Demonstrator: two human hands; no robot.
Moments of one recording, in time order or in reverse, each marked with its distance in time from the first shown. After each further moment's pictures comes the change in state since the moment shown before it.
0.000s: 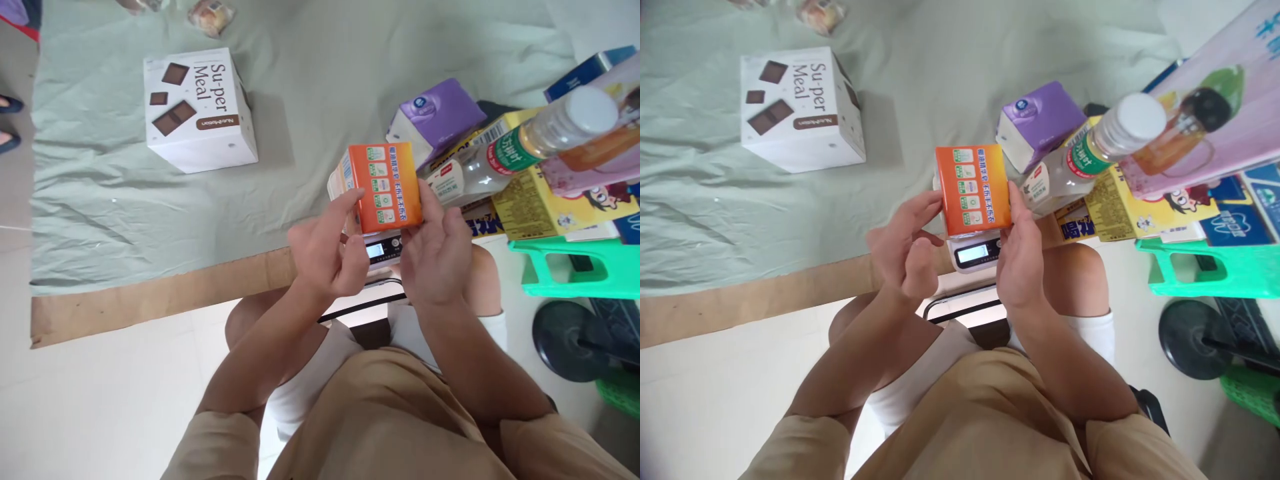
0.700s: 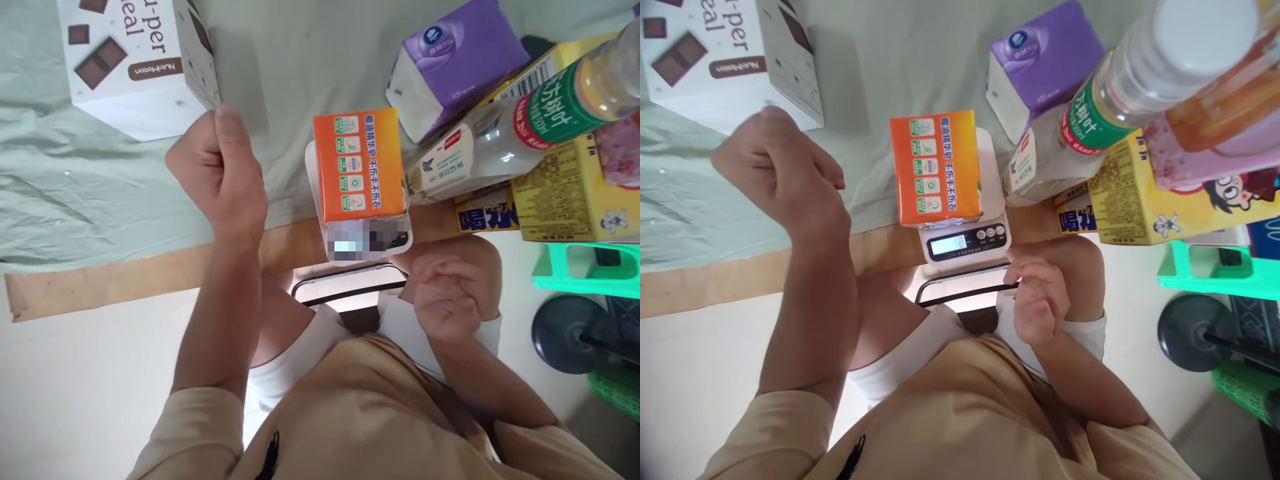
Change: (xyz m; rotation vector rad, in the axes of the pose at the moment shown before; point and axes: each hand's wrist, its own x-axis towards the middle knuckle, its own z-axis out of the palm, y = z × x) left_hand 0.072 -0.036 -0.015 0.040 0.266 -0.027; right_hand -0.032 0.068 -0.091 0.048 -0.058 -0.647
